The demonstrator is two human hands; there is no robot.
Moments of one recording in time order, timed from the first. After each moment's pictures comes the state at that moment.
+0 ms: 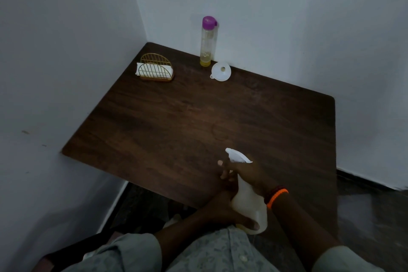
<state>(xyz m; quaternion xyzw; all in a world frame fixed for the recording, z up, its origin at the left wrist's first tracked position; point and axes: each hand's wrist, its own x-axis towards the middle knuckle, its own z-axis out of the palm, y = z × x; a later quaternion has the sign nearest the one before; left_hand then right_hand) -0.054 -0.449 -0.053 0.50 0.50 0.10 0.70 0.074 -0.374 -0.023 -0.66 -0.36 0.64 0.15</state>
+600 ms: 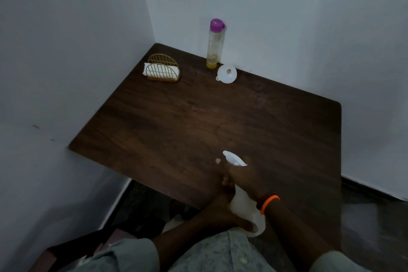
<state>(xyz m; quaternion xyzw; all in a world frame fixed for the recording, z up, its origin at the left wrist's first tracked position) -0.059 -0.453 -0.055 0.48 0.52 0.12 0.70 0.049 -0.376 -0.027 -0.71 -0.35 0.59 0.16</state>
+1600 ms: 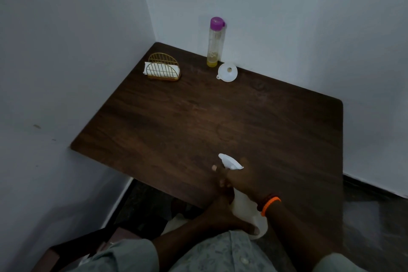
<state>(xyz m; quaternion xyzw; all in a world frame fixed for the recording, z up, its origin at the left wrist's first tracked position) -0.062 -0.458 -0.055 0.52 0.53 0.08 0.67 0.044 -0.387 -0.009 -0.65 -0.43 0.61 0.14</state>
